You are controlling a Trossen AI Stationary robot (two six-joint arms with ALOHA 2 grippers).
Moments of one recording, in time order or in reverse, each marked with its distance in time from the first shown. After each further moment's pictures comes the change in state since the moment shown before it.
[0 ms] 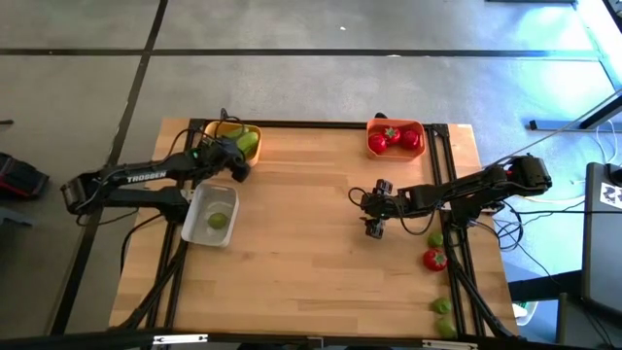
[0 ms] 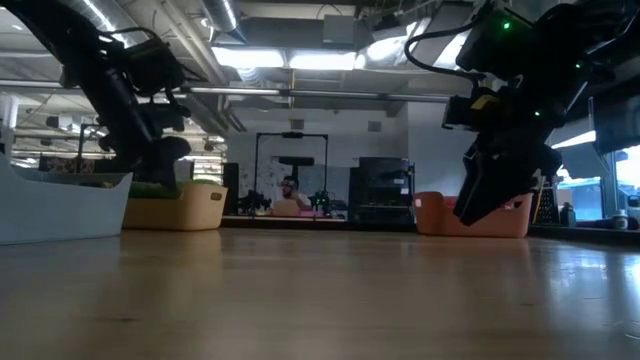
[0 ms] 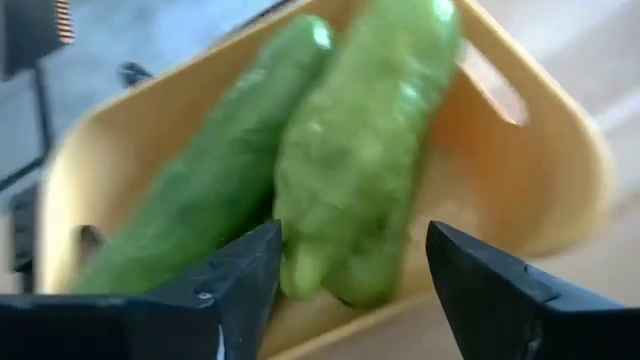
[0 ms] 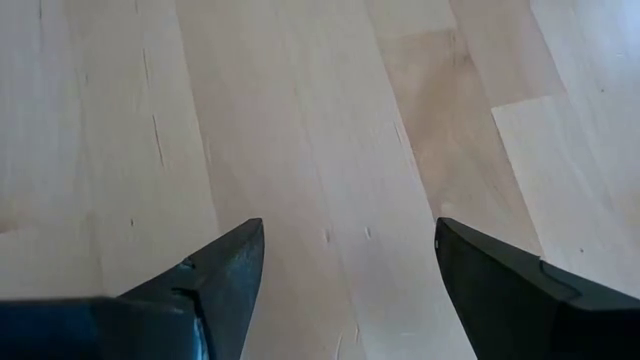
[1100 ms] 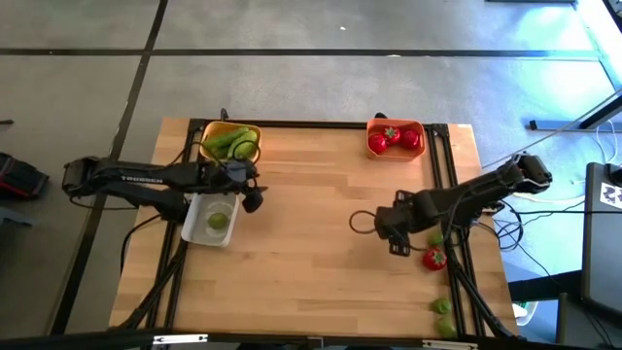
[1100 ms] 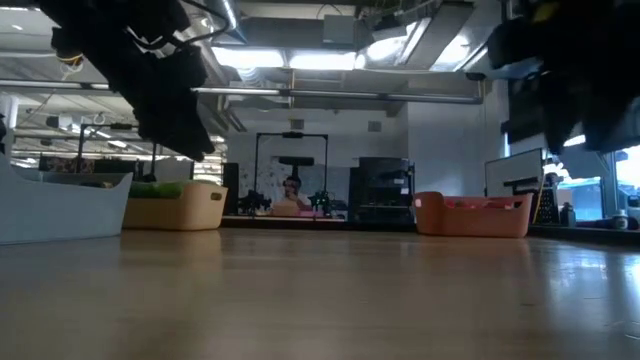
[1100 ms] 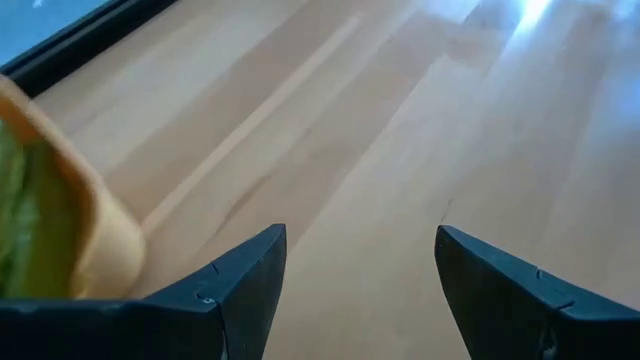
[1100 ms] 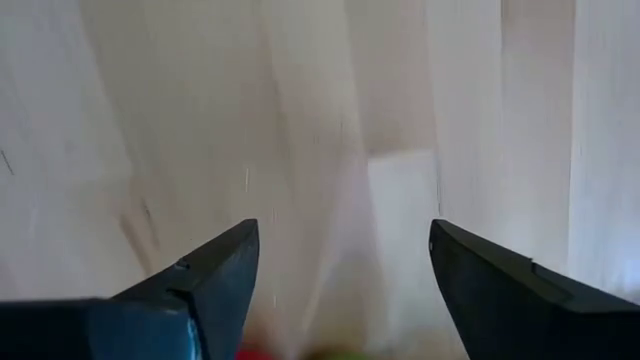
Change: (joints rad) left arm -0.430 -0.002 0.107 0.020 0.230 -0.159; right arm 0.237 0.000 0.439 -0.903 -0.164 0.264
